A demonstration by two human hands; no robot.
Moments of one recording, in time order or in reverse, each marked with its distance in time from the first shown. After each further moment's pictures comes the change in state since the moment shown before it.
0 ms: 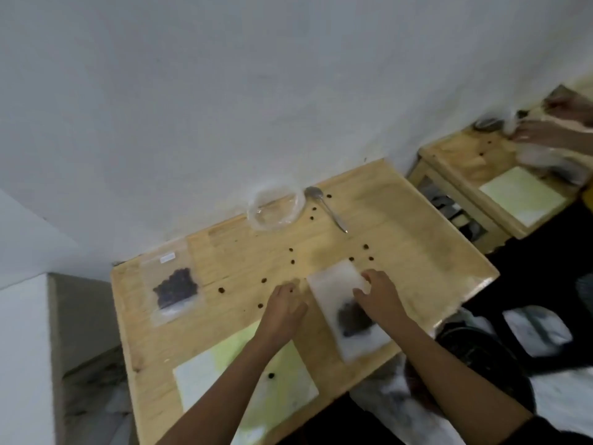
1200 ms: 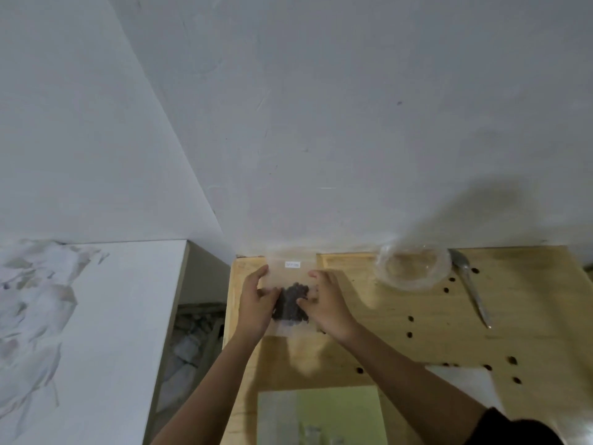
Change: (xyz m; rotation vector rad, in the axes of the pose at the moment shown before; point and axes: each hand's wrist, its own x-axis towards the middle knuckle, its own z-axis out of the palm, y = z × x) left_hand 0.005 -0.132 -0.167 -0.586 0.744 -0.251; right_hand 0.052 -0.248 0.164 0.068 -0.391 -0.483
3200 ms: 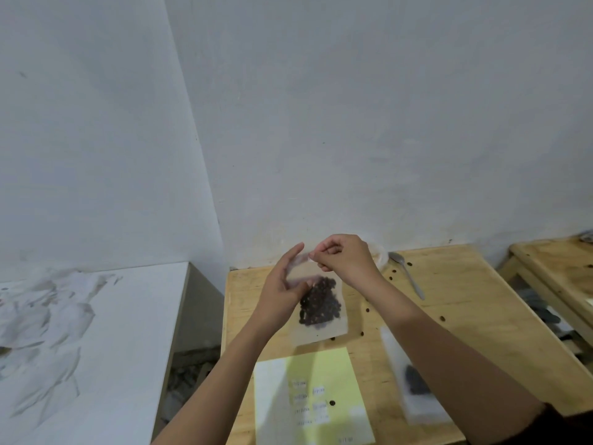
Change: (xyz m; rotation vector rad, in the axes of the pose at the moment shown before) left_hand -0.168 0.112 -0.021 -0.173 -0.410 0.440; right_hand -0.161 -0.091 -0.117 0.302 0.304 -0.142
